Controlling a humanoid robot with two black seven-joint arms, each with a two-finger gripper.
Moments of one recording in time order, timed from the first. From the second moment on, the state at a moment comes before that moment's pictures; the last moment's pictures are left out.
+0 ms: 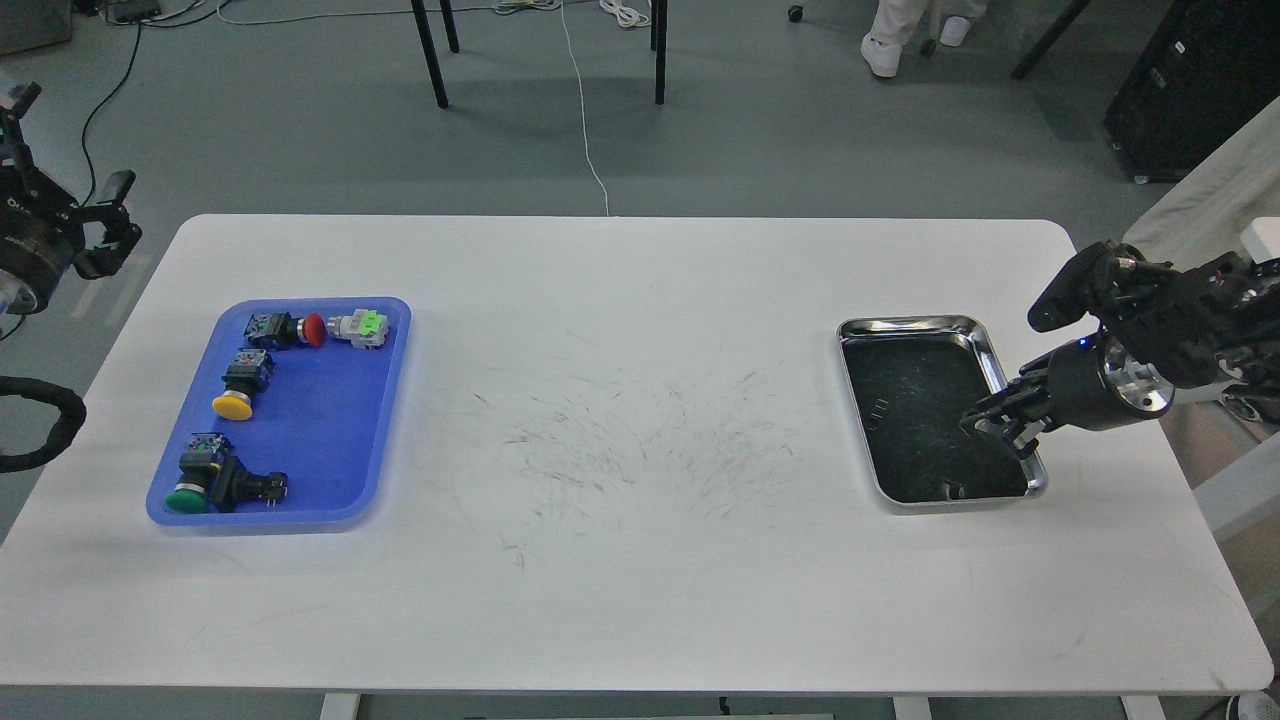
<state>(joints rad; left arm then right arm) -0.75 0.77 -0.43 -0.72 -0.18 -0.37 -0.49 1.60 -0.57 -1.14 1.13 -1.26 0.00 0.49</state>
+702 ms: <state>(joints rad) -0.75 0.77 -0.43 -0.73 -0.18 -0.36 -0.49 1.46 -0.57 -1.03 1.04 -1.26 -0.02 0.49</state>
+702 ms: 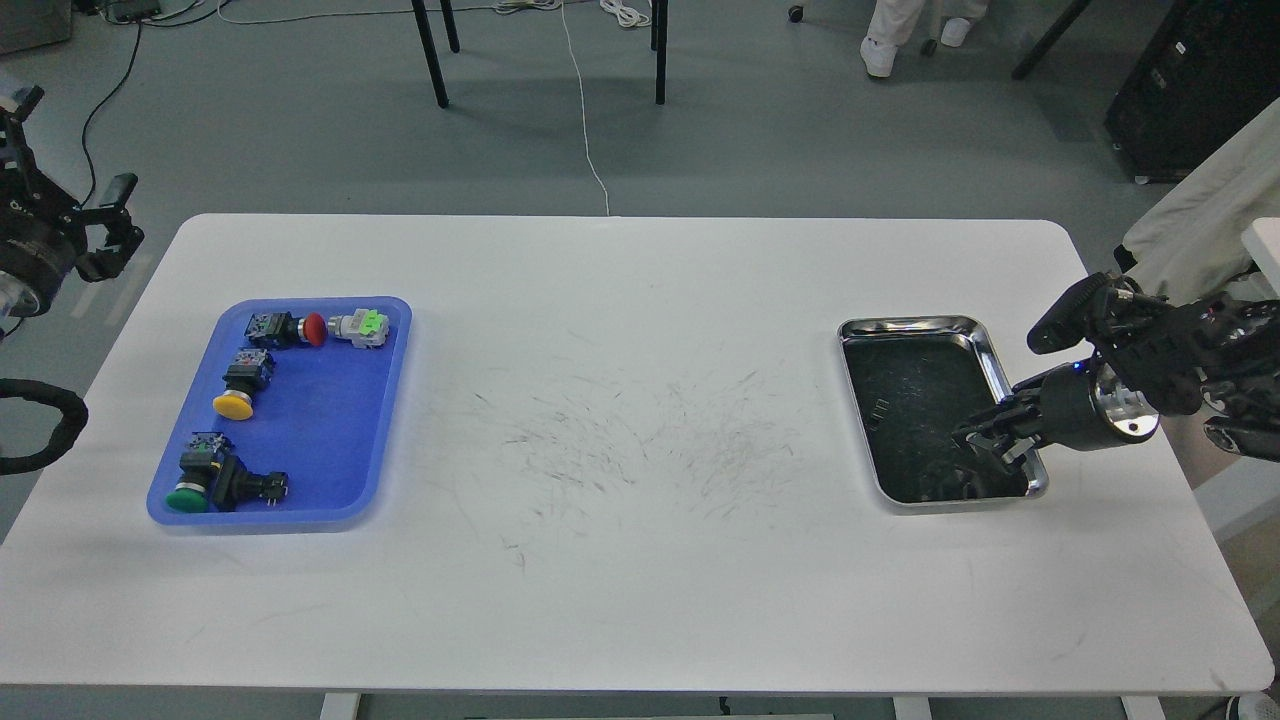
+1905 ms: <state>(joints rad) -0.75 0.78 -0.42 -0.73 -0.18 -0.35 -0.49 1.40 -0.69 -0.32 1.02 -0.76 -0.04 0.49</state>
